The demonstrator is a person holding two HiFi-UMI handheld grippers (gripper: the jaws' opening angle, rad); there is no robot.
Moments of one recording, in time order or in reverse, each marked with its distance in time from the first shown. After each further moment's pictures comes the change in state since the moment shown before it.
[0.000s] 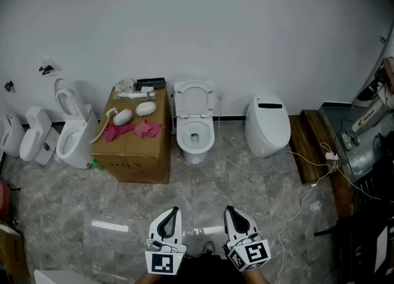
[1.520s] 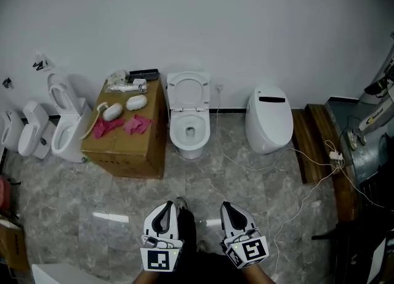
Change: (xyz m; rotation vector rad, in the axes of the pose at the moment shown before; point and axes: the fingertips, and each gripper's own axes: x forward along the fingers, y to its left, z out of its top) left arm 0.111 -0.039 -0.014 0.030 0.008 0.066; right arm 0.047 -0.112 -0.015 0.007 0.023 0.066
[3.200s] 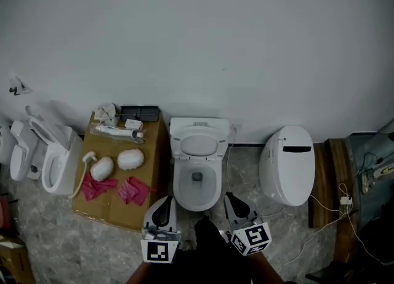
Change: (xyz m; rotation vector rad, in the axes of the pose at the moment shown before) left arm 0.531 0.257 -0.023 -0.056 0.124 0.036; right arm 0.558 -0.245 0.034 -0.031 0.181 0.082
